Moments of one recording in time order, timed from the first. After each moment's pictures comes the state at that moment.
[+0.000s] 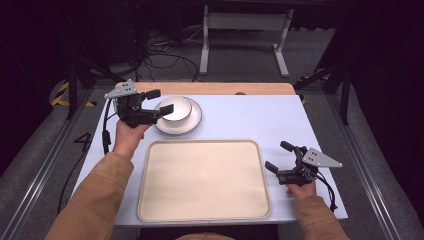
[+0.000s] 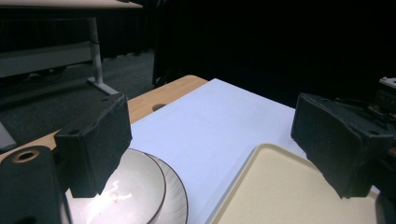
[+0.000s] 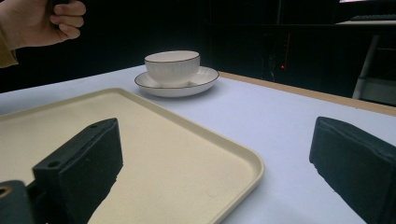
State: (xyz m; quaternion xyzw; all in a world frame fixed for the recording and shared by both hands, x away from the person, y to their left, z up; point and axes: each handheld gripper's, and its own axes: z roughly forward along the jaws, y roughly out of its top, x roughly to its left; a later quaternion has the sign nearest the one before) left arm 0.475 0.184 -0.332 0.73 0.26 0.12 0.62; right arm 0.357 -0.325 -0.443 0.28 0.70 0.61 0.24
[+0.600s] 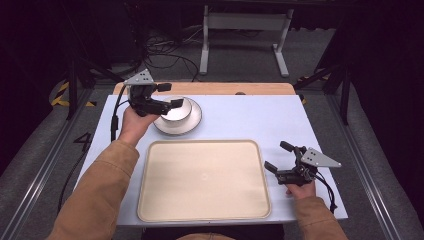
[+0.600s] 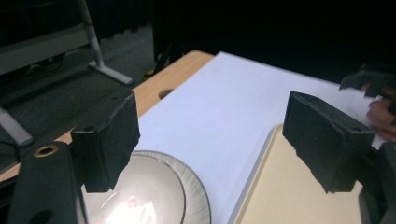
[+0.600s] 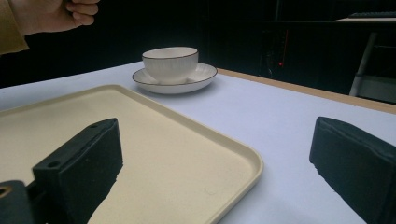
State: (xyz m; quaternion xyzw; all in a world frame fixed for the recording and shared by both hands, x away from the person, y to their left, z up) left arm 0.504 0.157 -0.316 0.80 0.22 0.13 0.54; right arm 0.357 -0.323 -0.443 0.28 0.71 0.60 0.24
